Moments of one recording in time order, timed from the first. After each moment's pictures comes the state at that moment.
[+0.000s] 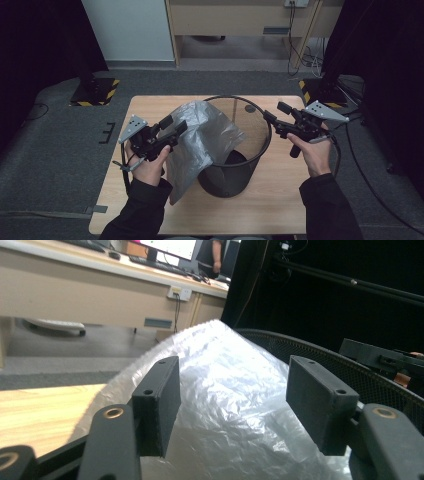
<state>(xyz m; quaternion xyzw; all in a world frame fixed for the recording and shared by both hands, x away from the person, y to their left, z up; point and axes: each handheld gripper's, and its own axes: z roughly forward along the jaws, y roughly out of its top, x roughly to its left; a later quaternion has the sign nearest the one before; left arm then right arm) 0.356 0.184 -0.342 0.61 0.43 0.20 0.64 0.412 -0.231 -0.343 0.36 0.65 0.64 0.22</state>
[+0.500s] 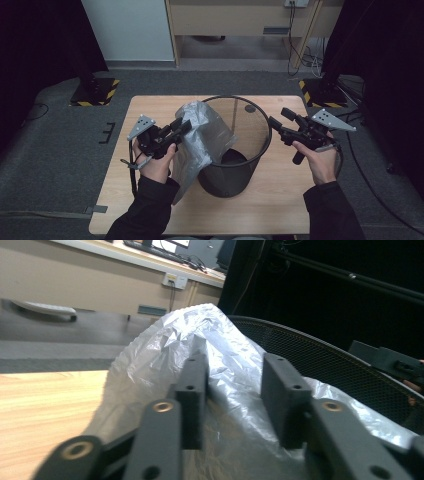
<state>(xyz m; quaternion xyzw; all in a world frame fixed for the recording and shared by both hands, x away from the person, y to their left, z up) 0.360 0.174 -0.344 0.61 0.44 0.19 0.63 0.398 -0.242 -0.350 0.35 0.63 0.66 0.21</state>
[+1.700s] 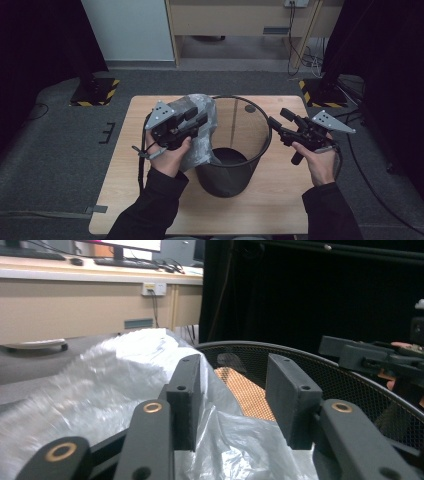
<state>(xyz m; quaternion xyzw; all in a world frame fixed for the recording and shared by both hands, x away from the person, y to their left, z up) 0.362 0.141 -0.304 0.66 0.37 0.22 0.61 0.396 -0.241 -0.354 0.35 0.62 0.67 0.21</state>
